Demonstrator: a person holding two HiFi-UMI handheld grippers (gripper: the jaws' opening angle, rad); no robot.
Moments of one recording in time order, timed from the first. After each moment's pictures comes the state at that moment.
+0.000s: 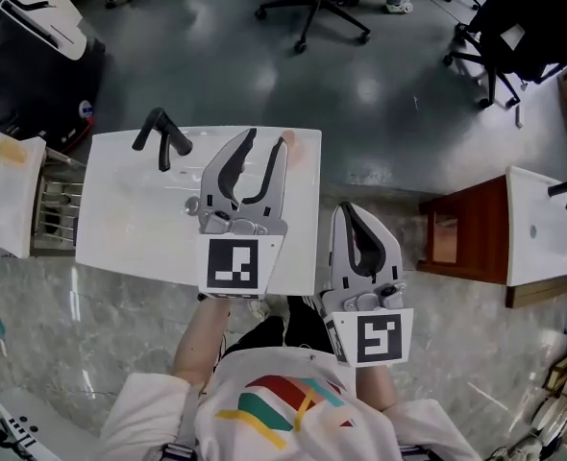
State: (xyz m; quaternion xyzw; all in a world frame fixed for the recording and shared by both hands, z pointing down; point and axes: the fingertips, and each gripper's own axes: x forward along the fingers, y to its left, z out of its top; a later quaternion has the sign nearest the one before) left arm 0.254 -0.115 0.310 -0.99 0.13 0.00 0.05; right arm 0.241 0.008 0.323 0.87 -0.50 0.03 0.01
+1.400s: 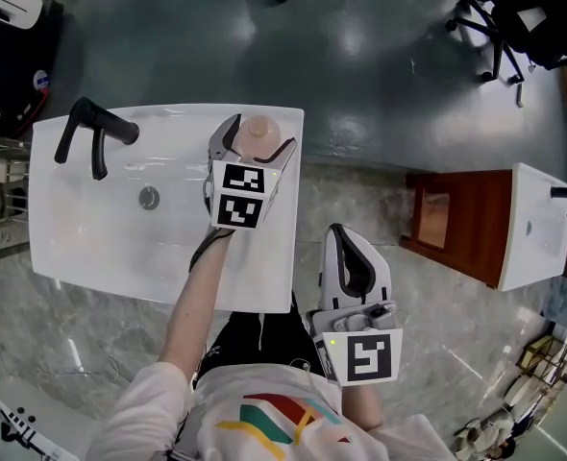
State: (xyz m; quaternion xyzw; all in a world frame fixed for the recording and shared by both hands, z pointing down) left arm 0.363 -0.148 0.583 -0.96 0.07 -0.28 -0.05; right arm 0.286 0.011 0.438 0.86 -0.48 0.17 0.05
